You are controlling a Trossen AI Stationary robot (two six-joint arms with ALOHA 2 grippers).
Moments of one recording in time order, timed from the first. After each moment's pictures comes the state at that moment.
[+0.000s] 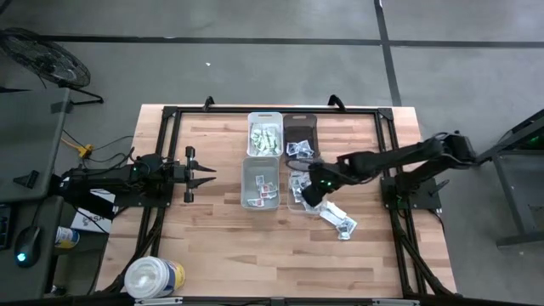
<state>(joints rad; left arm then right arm) 0.04 0.02 0.01 0.01 0.01 0.26 0.07 1.44 0.96 -0.61 0.03 0.95</state>
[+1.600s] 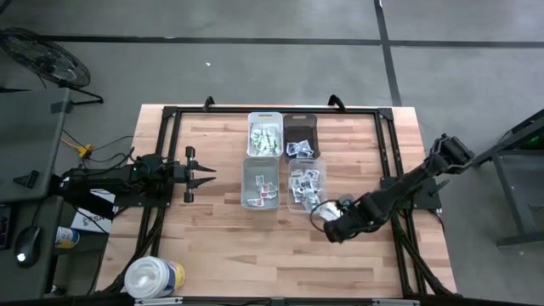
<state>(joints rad) 0.04 0.02 0.01 0.01 0.01 0.26 0.54 1.50 1.02 -0.98 -0.05 1.78</state>
